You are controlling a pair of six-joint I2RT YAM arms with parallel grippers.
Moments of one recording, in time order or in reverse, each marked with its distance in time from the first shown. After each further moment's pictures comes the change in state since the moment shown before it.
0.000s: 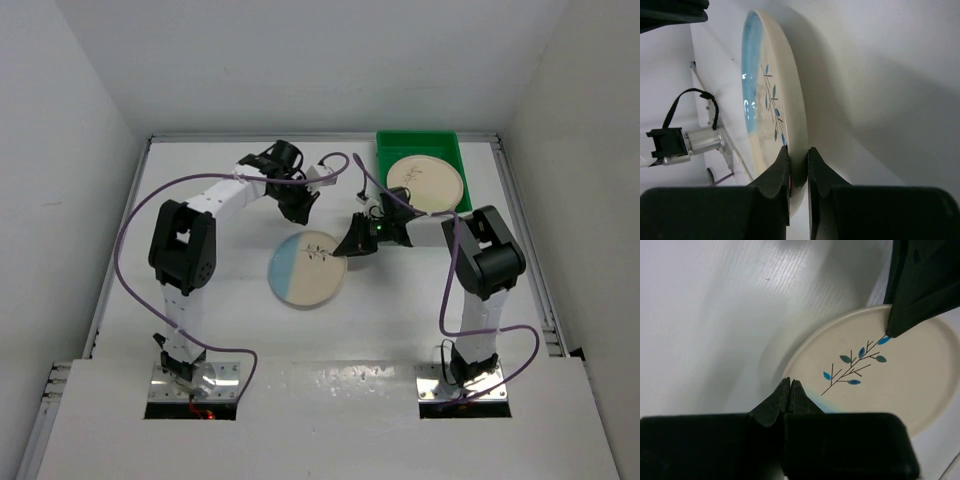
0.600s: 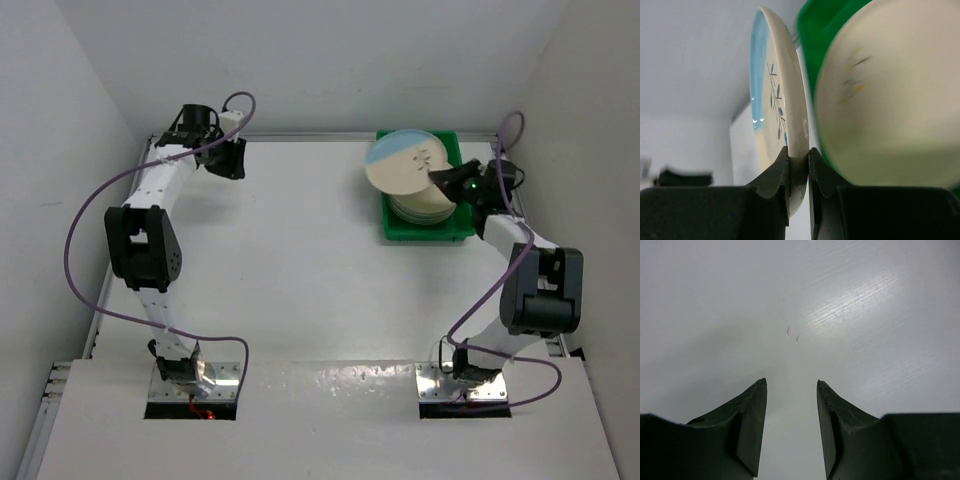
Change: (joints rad) left arm 0.390 -0.068 0.106 0.085 -0.127 -0.225; right arm -0.472 -0.344 -0.056 0.226 0.381 0.402
